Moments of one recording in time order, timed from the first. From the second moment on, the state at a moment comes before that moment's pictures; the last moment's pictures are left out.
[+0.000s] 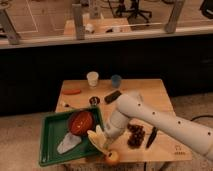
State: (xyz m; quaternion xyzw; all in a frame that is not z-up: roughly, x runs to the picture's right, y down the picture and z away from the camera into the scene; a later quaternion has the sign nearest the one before) arm -0.009 0.259 0.673 -0.09 -0.53 -0.67 0.52
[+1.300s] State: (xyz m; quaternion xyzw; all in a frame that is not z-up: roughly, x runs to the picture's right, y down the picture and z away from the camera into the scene) arm -0.019 0.264 0.680 -0.11 -0.55 -0.64 0.52
